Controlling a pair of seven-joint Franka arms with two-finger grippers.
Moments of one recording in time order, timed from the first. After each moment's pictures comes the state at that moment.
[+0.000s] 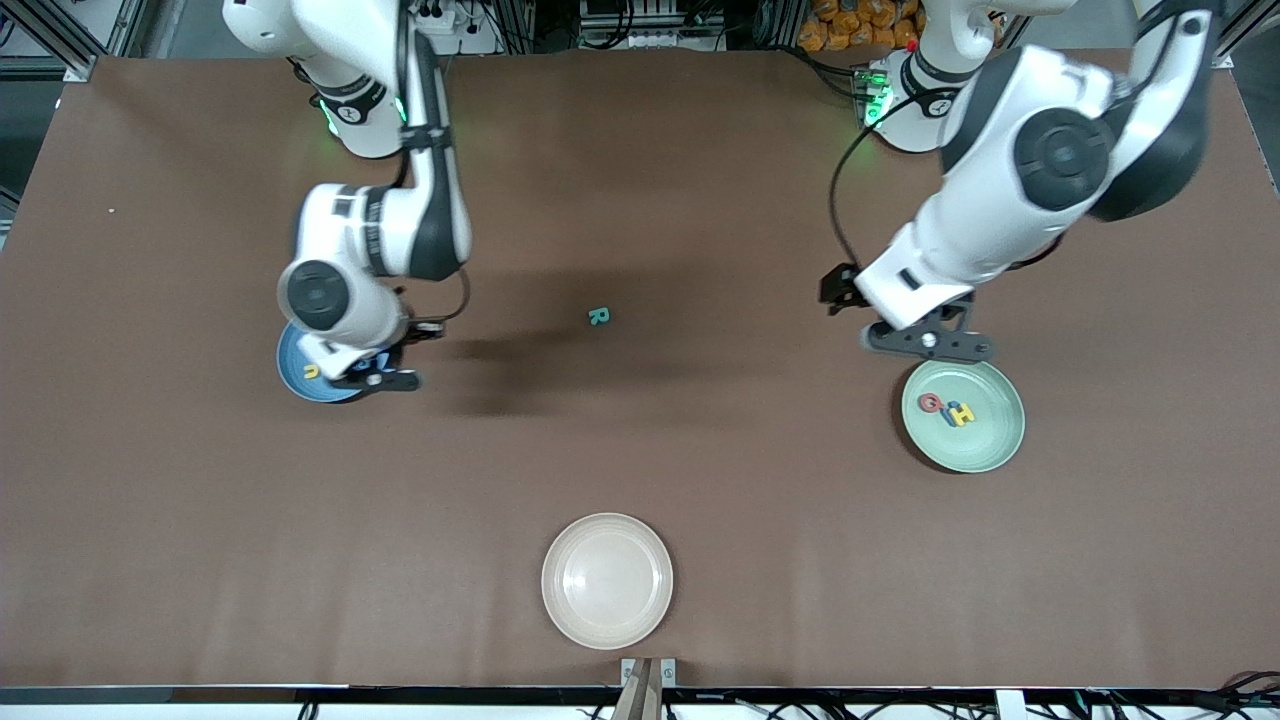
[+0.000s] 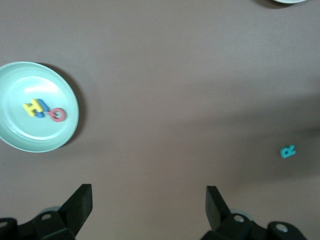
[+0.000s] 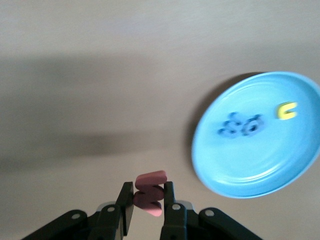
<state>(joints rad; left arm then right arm) -0.27 0.21 -0.18 -1.65 -0.06 1.81 -0.34 1.32 0.63 -1.16 -1.98 0.54 1.88 -0.08</state>
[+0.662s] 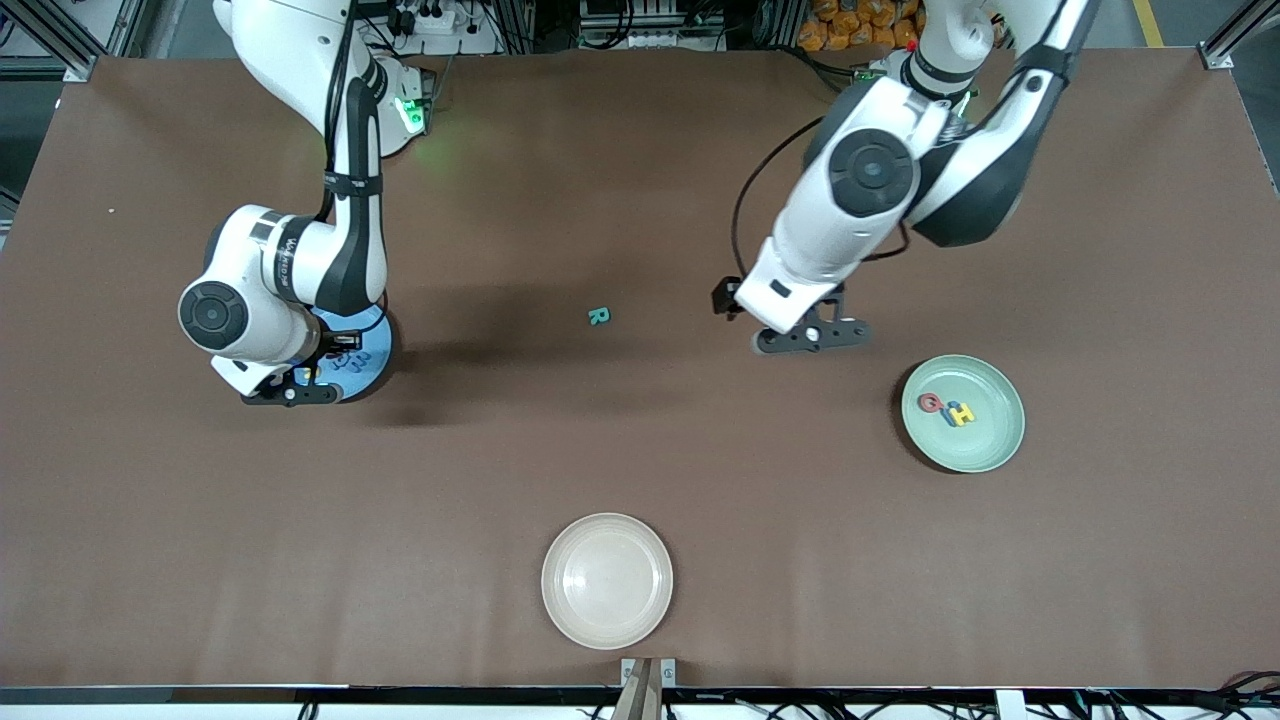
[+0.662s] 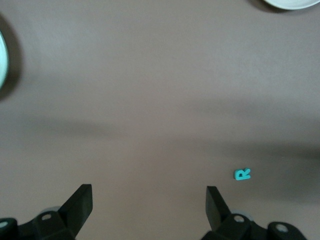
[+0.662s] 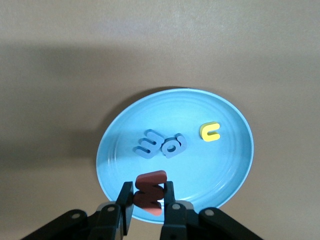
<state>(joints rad) -0.42 0.31 -0.22 -1.65 -0.06 1.92 -0.79 1.19 0.64 -1.16 -2.07 0.51 1.99 -0.33</state>
